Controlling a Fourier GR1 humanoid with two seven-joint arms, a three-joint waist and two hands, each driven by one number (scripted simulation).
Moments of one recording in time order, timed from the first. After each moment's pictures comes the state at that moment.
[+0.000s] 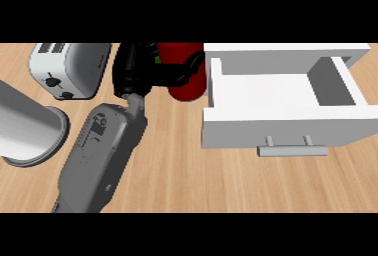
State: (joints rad) left arm -0.76 0.00 -0.09 -1.32 0.22 0.42 0.19; right arm 0.48 -0.02 -0.69 -2.30 -0.57 0.46 0.24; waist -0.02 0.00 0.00
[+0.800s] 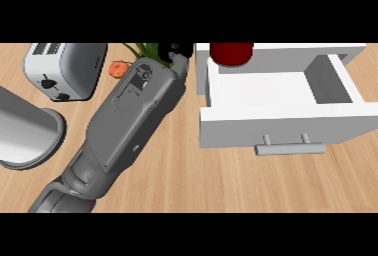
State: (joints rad) left arm -1.16 0.00 -0.15 -0.93 0.37 0.57 0.12; right arm 0.42 -0.04 -0.67 -2.27 -0.55 0.44 0.25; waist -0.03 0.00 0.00
